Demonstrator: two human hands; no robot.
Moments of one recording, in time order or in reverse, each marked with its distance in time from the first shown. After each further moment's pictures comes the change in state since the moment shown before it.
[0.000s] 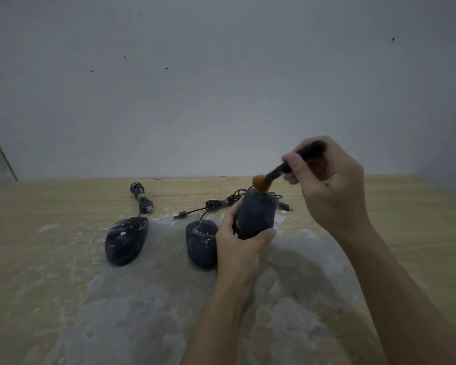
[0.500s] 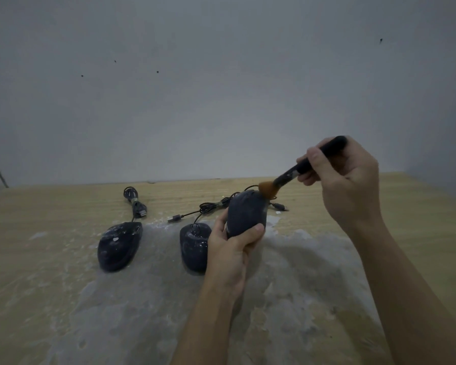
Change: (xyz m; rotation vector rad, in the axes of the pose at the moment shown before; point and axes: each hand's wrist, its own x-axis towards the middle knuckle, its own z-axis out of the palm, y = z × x) left_hand 0.006 0.005 -0.003 -0.397 -0.047 -0.166; right_hand 0.004 0.006 -0.021 0.102 0.118 0.121
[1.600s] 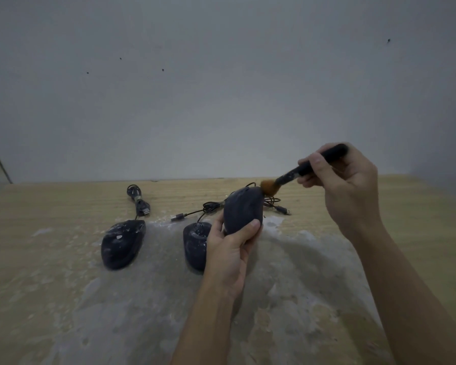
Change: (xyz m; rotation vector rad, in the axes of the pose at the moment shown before) left_hand -0.002 0.007 -0.002 -0.187 0.018 -0.027; right_hand -0.004 0.007 0.002 0.112 -0.038 0.082
